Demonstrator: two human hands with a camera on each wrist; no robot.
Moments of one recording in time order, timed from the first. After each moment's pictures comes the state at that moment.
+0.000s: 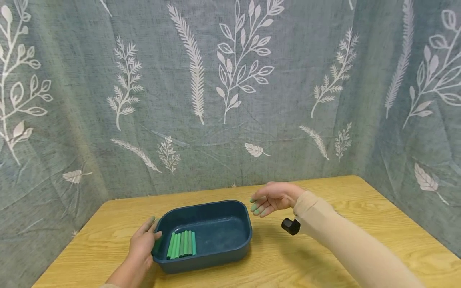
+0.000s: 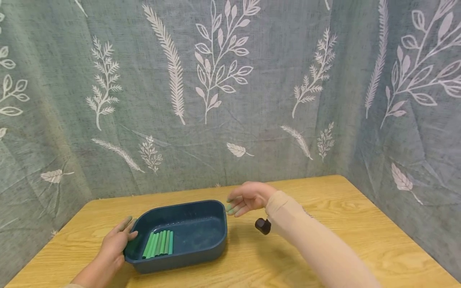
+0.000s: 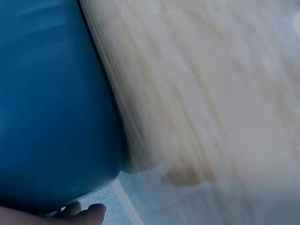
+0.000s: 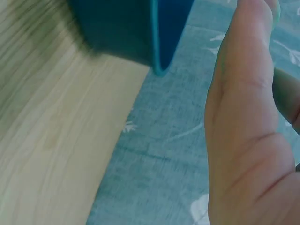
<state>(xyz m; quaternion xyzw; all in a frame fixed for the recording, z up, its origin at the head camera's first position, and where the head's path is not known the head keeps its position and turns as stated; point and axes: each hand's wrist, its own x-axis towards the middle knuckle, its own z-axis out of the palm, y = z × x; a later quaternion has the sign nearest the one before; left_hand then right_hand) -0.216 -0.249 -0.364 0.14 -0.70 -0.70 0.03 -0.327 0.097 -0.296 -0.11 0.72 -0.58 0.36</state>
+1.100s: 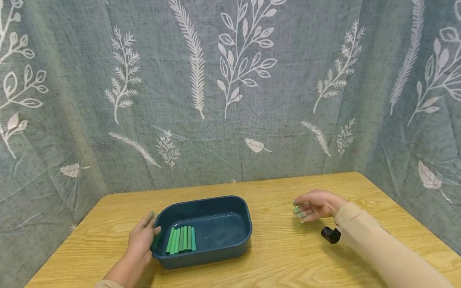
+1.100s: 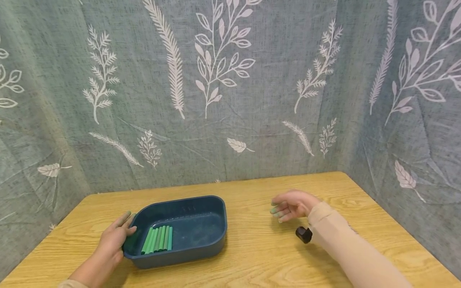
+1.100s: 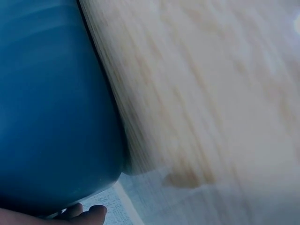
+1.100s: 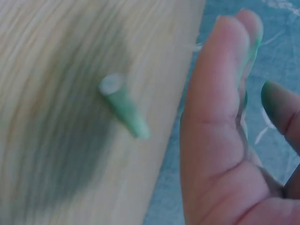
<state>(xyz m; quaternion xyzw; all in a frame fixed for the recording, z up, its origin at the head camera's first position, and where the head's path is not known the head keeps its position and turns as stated) -0.215 -0.249 -0.364 0.14 -0.70 -0.70 0.04 -0.327 0.202 -0.343 -0.04 0.72 -0.62 0.32</state>
